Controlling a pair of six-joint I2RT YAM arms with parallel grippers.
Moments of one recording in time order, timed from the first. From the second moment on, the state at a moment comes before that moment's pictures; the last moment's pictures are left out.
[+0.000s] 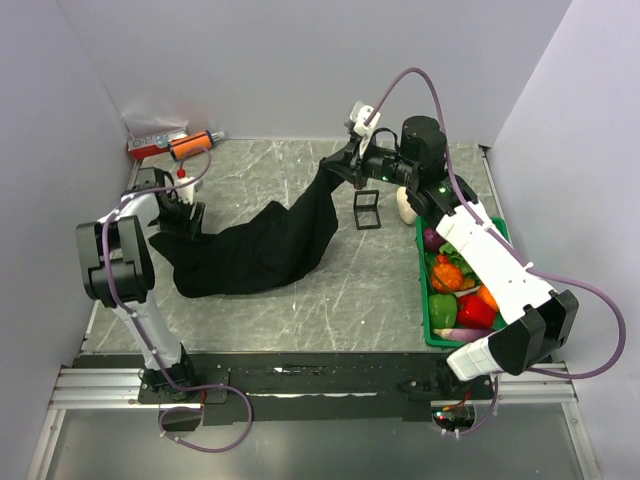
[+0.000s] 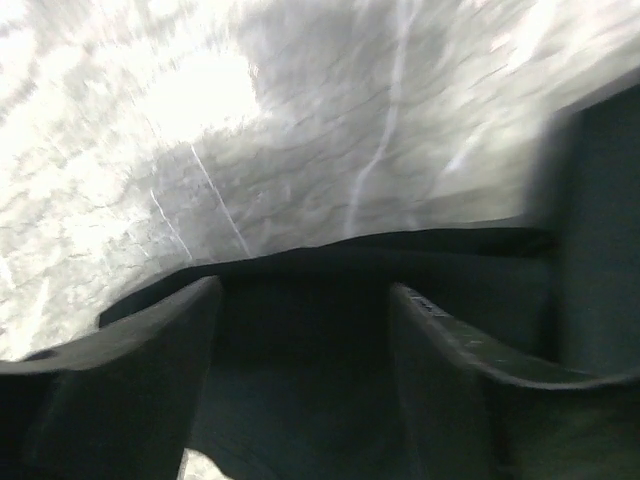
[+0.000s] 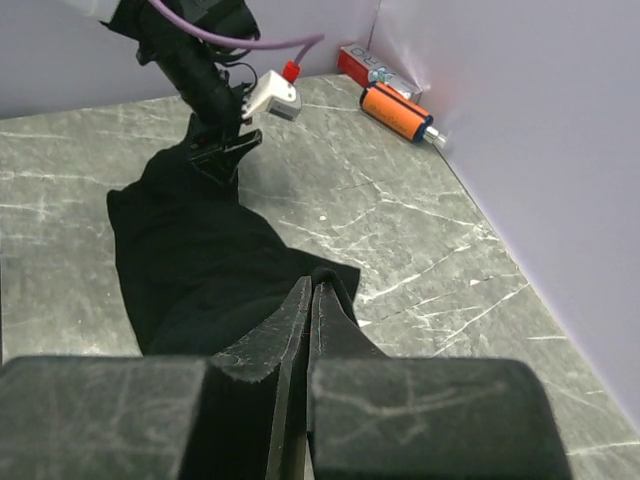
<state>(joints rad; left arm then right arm) 0.20 1.88 1.30 -0.54 0.31 0.44 0.48 1.43 1.51 -0.20 -0.64 -0.27</state>
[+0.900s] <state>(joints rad) 0.26 1.38 2.01 -0.35 0.35 0.32 0.36 1.86 2.11 -0.02 -0.31 -0.21</state>
